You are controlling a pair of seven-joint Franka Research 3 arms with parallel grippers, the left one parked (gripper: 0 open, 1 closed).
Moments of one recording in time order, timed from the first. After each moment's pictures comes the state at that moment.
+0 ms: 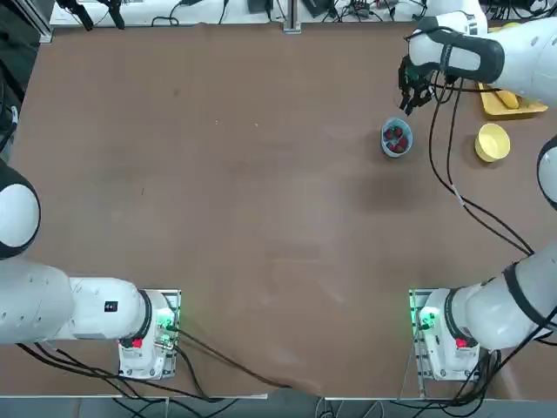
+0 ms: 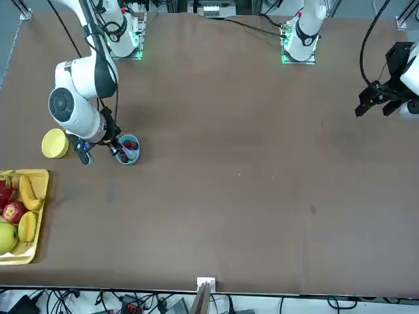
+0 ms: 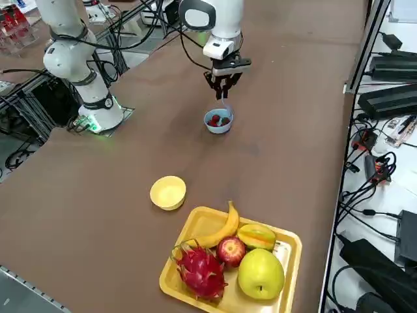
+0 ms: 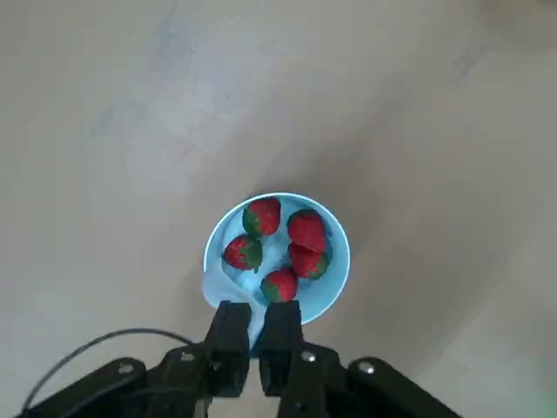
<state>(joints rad) 0.29 0.20 -0.09 -2.02 0.04 2.11 1.08</state>
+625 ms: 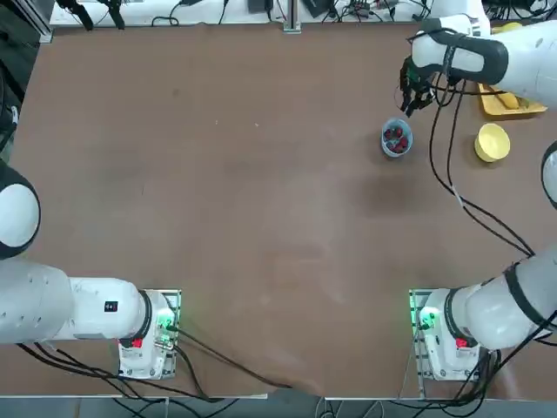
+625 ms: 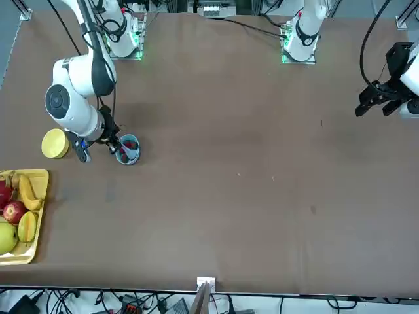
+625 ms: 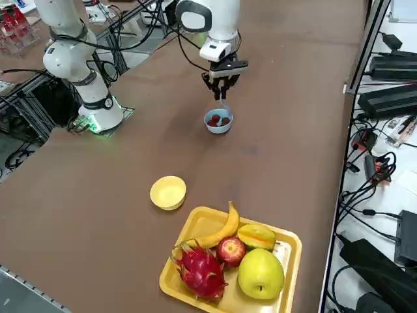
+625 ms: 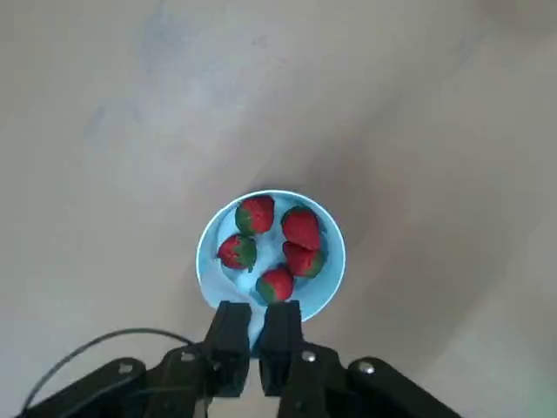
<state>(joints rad) 0.28 0.19 -0.09 -2.06 0.05 2.14 1.08</state>
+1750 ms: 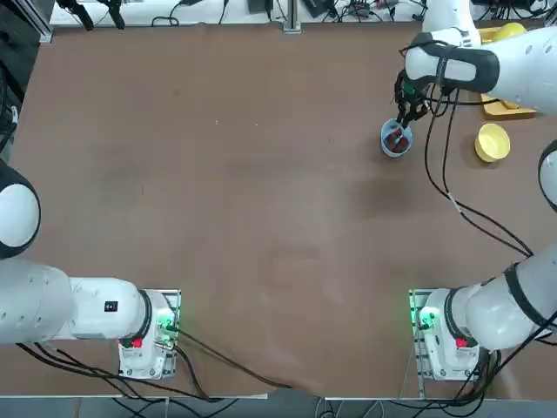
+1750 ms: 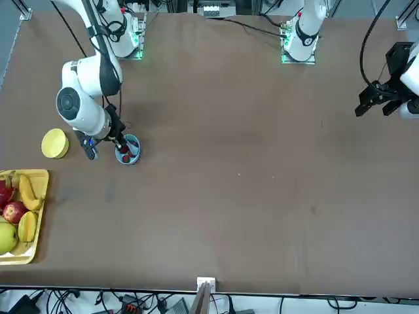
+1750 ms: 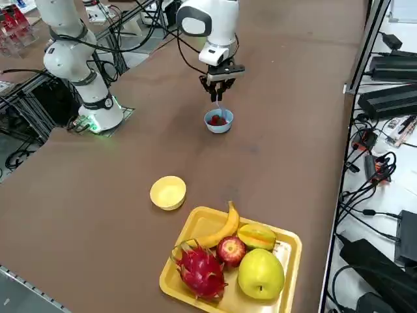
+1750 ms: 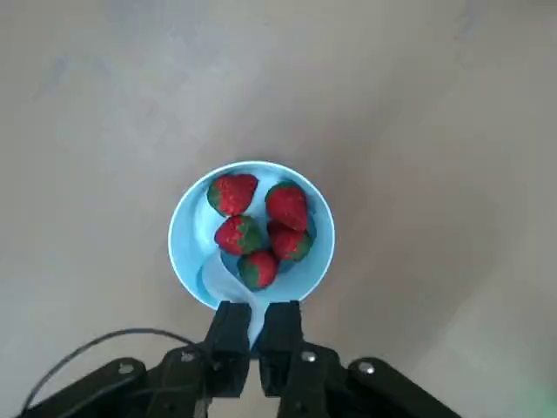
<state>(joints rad) 0.31 0.20 -0.08 -2.10 0.04 2.14 1.09</state>
